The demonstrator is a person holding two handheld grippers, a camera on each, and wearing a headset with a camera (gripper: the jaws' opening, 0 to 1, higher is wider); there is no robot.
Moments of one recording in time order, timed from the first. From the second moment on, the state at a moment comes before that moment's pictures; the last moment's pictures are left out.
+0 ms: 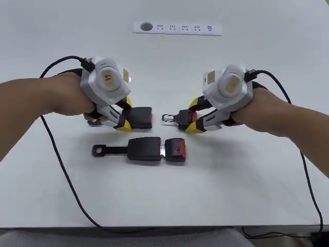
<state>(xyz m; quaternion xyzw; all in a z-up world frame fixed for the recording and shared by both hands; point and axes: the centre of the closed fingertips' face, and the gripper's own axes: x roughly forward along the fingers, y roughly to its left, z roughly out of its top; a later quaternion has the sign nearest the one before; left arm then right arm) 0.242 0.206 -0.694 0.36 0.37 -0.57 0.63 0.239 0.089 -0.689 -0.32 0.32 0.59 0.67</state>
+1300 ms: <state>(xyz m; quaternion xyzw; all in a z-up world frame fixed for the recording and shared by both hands) 0.240 0.204 -0.693 0.36 0.37 -0.59 0.62 0.243 0.121 -0.688 -0.29 0.30 0.62 0.67</state>
